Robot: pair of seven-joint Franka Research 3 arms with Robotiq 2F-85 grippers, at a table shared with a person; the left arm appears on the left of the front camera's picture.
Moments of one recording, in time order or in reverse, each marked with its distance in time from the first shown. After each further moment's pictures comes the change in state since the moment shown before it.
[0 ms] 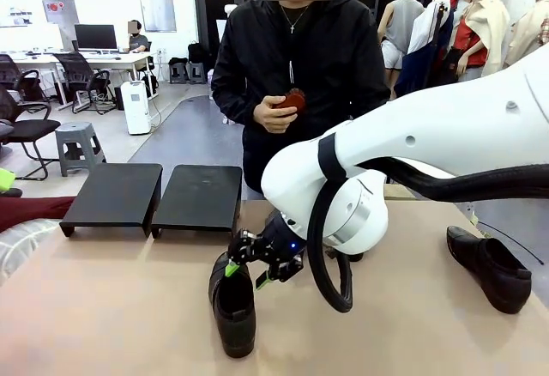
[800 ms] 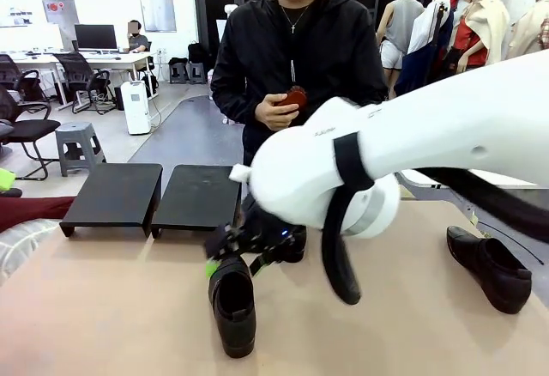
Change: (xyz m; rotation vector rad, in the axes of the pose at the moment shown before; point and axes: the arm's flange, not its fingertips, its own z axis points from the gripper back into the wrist) left arm 0.000 0.000 0.000 0.000 0.000 0.000; right arm -0.048 0.073 0.030 -0.078 0.047 0.356
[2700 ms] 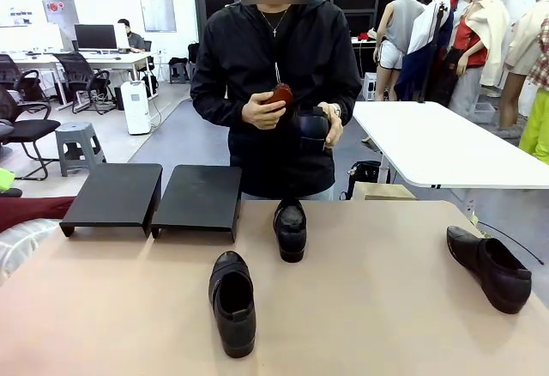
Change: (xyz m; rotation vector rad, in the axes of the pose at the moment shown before) left arm 0.000 0.001 0.000 -0.001 -0.001 0.000; right arm -0.213 -0.274 0.380 0.230 -0.006 -0.347
